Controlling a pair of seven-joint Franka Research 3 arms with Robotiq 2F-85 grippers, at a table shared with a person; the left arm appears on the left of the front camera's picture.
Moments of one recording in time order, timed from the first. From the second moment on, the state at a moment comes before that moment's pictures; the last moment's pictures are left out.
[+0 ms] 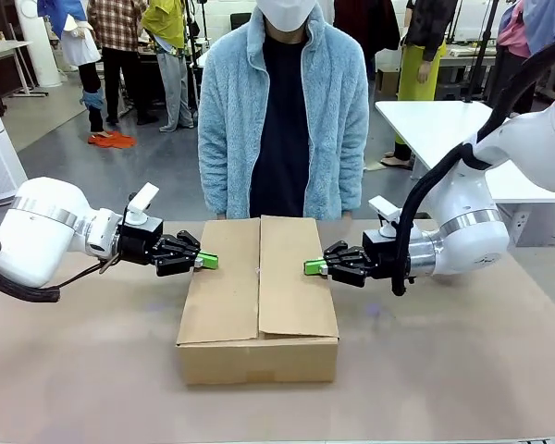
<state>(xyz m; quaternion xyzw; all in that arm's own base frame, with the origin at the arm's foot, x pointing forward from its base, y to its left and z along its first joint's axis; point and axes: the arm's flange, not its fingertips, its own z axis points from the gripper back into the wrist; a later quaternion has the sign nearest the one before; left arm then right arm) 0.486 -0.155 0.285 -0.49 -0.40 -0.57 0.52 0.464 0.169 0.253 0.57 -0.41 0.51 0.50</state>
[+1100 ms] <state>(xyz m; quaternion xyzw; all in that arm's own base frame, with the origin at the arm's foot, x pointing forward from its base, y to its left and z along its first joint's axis) 0.486 -0.155 0.285 -0.49 -0.40 -0.57 0.52 0.466 0.160 0.248 0.58 -0.41 0.50 0.49</state>
